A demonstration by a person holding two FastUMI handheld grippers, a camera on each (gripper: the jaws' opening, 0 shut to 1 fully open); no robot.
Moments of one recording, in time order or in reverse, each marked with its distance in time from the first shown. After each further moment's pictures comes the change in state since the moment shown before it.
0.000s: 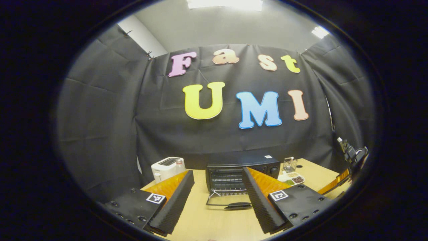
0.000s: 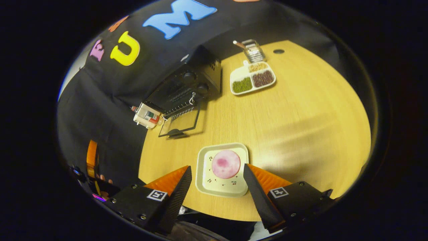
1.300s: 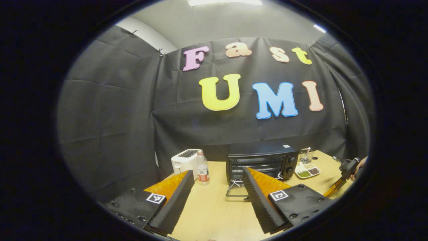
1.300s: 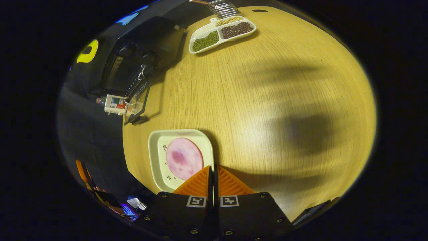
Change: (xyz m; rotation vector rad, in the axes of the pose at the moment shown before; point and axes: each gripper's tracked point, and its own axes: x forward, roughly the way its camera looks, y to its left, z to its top) left arm -0.010 0.040 -0.028 0.032 0.071 0.124; right arm 0.066 -0.067 -0.020 0.070 0.274 -0.149
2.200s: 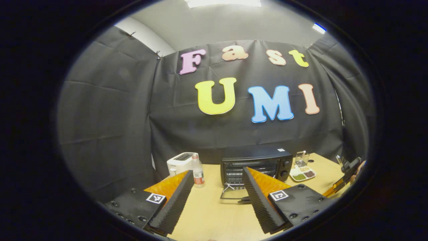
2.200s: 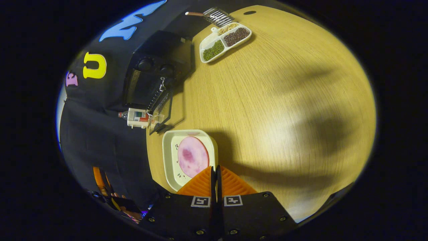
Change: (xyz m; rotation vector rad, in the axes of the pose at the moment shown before) left arm -0.013 -0.023 0.018 -0.016 -0.030 -0.030; right arm -0.028 0.048 -0.008 0.128 -0.124 0.221
